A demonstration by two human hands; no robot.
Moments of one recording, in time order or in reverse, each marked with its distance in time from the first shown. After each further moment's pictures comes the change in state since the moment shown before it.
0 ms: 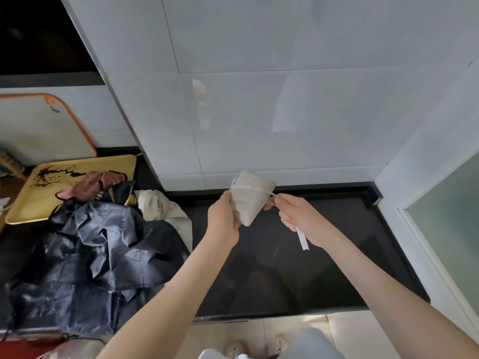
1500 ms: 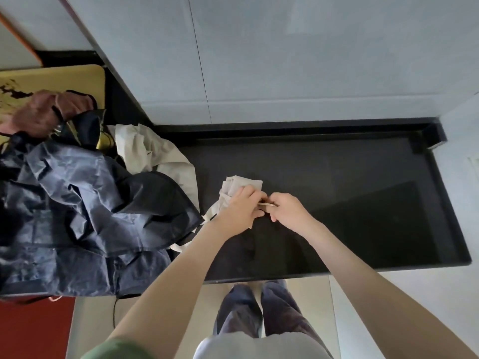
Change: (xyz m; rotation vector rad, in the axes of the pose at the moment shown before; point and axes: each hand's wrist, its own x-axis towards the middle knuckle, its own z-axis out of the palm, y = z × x) left_hand 0.133 -0.104 -0.110 1.724 -0.625 0.617; right_hand 0.072 0.141 0.094 -0.426 -0.071 0.500
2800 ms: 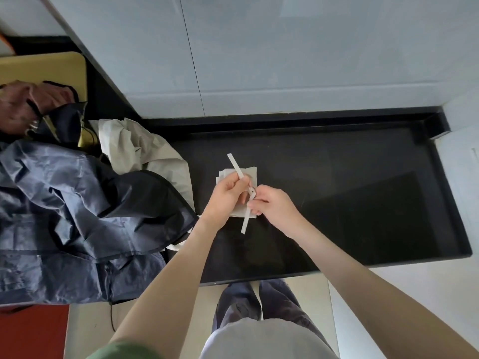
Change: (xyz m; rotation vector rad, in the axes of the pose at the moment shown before) left_hand 0.006 -0.015 -0.009 -1.199 0.183 -0.344; right_hand 0.004 -0.014 0.020 0.287 0.025 -0.150
